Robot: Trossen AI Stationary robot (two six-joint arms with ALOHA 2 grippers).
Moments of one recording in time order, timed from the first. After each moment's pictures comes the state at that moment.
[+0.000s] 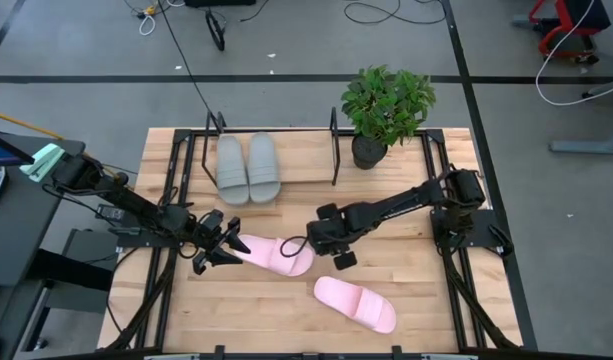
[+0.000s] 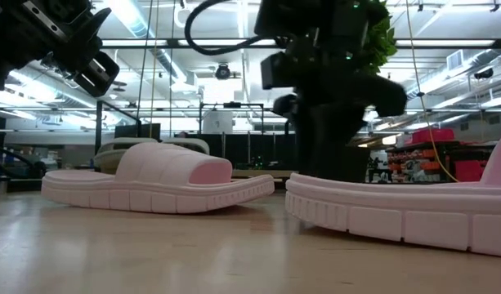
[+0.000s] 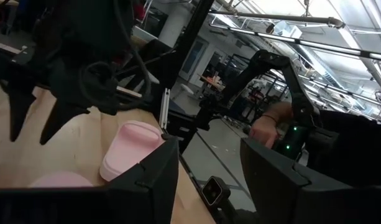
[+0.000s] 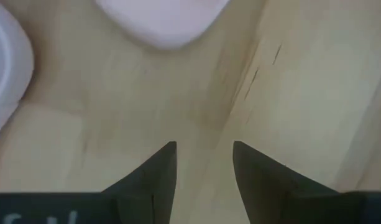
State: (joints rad) left arm -0.37 1.06 0.05 1.18 0.05 -0.51; right arm 0.16 1.92 1.33 -0.72 0.10 -0.16
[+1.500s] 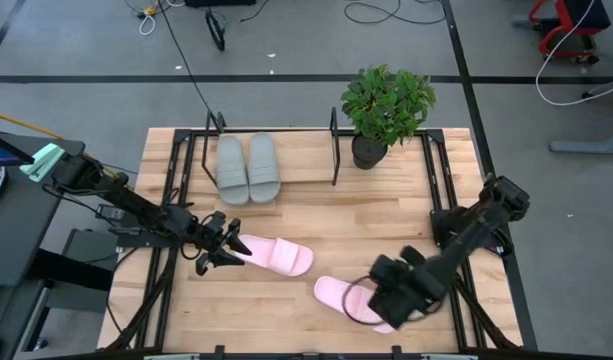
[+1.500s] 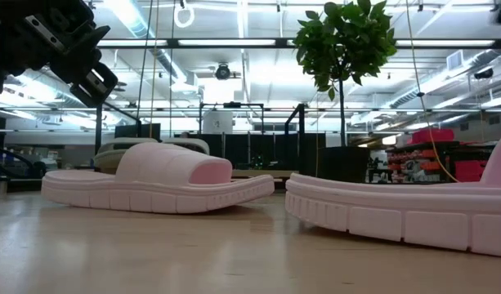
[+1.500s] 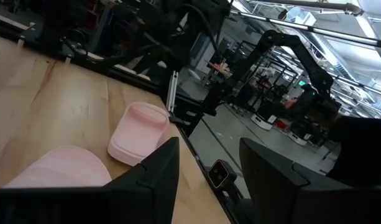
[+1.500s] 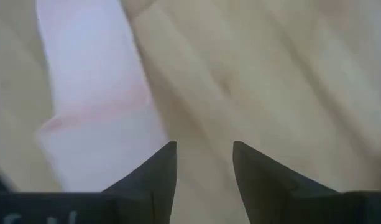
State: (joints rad) left arm -0.37 1.06 0.05 1.10 0.05 -0.53; right arm 0.75 1.69 1.33 -1.18 0.31 1.42
